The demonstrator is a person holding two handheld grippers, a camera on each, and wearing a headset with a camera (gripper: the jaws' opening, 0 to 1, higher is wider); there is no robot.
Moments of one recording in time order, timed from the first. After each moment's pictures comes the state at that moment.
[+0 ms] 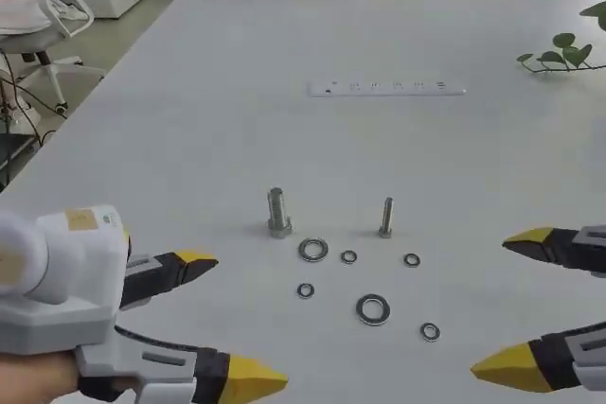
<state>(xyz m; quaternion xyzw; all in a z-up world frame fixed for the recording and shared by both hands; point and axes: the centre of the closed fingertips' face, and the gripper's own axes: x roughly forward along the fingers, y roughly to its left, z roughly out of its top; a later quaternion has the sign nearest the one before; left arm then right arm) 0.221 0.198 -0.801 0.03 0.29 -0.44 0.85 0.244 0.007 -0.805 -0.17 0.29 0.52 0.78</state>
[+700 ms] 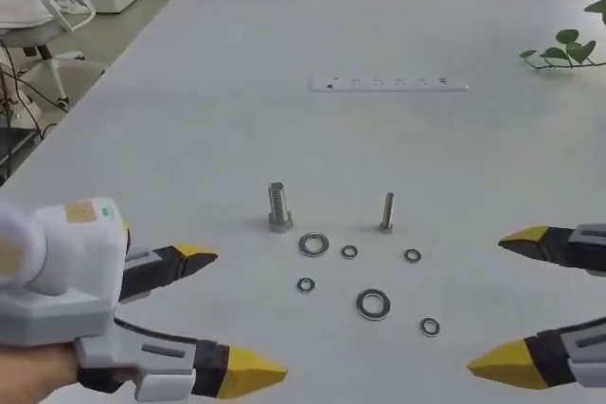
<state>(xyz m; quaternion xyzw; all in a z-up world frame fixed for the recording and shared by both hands) 0.221 0.198 -0.801 0.03 0.29 -0.44 0.85 0.242 0.011 -0.808 -0.17 0.29 0.53 0.78</state>
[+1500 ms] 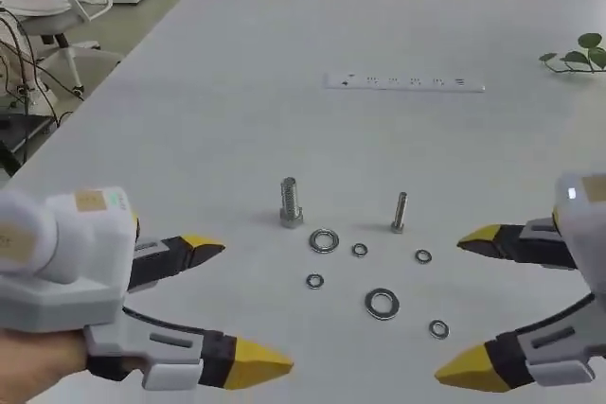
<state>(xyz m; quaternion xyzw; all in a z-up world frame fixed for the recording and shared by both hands) 0.221 0.201 -0.799 0.03 0.28 -0.43 0.86 0.237 0.057 -0.815 -0.22 0.30 0.59 0.72</state>
